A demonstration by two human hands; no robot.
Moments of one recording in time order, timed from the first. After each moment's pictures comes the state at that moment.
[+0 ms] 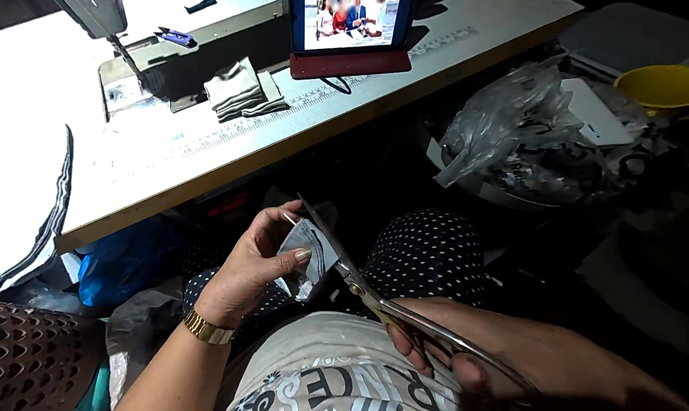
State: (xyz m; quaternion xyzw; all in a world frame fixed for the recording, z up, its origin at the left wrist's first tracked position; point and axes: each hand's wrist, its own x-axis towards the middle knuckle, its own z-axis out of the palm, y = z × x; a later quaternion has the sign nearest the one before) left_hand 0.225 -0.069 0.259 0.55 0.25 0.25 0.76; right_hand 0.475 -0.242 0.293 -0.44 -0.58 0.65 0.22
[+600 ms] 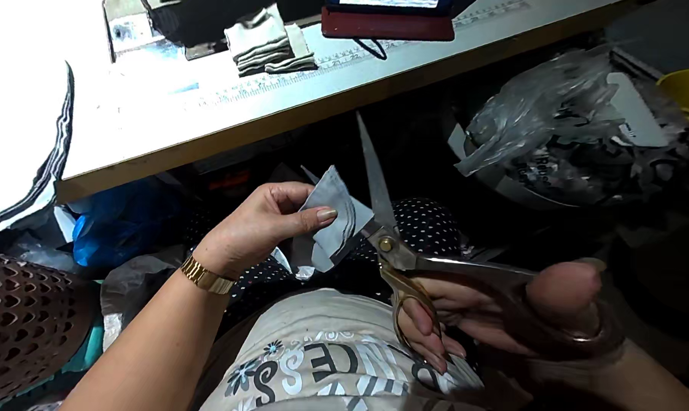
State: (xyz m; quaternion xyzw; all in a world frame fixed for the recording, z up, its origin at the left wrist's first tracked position) left_hand 0.226 -0.050 0.273 0.58 0.17 0.20 0.77; right_hand 0.475 -0.237 0.278 -0.24 -0.43 0.80 0.35
